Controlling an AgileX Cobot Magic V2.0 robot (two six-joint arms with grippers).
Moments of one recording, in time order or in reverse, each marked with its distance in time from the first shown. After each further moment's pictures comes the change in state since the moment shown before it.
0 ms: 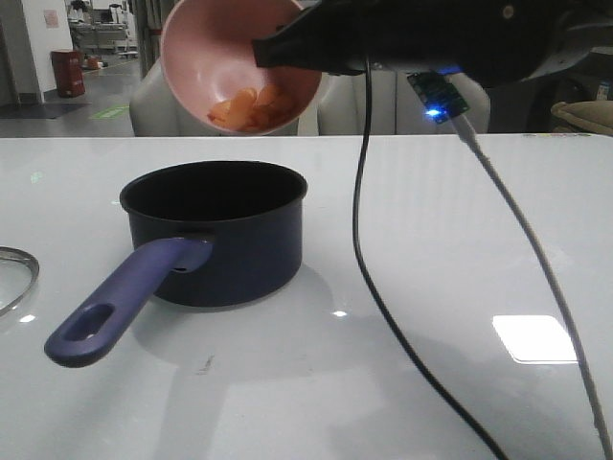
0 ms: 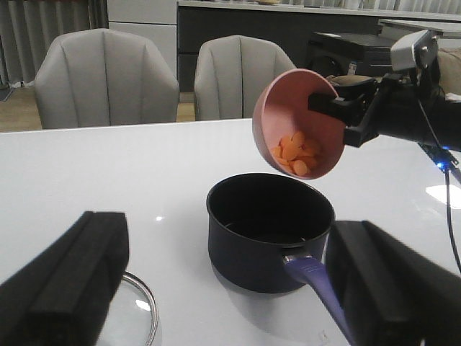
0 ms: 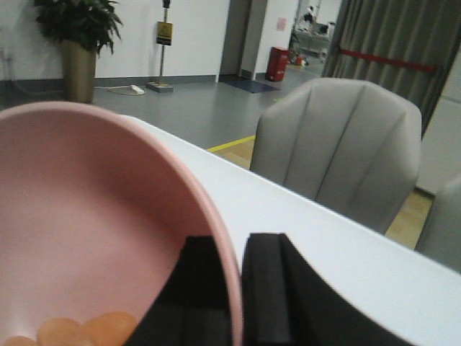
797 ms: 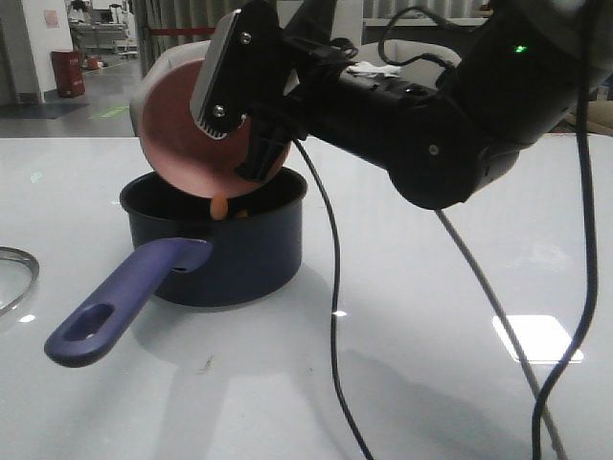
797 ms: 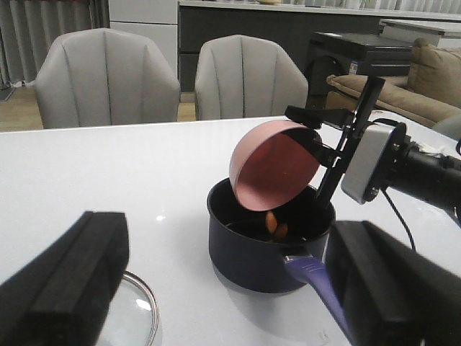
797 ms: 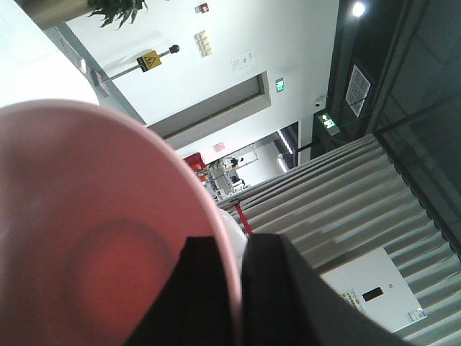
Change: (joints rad) left arm 0.000 0.000 0.001 0.000 0.000 0.000; right arm 0.081 0.178 0.000 -0.001 -0.371 -0.949
